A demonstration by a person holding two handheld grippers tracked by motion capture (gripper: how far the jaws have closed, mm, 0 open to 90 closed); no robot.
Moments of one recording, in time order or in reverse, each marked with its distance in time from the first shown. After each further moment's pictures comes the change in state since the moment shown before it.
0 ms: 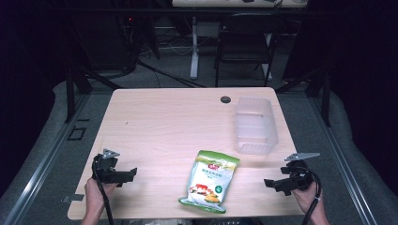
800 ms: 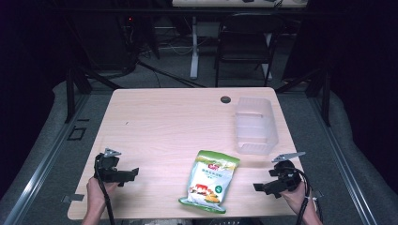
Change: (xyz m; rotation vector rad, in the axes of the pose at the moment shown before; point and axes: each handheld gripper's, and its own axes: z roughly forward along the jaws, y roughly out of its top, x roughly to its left) left arm 0.000 0.004 0.004 0.022 -0.040 -0.006; right arm 0.026 0.011 0.018 0.061 0.091 -0.033
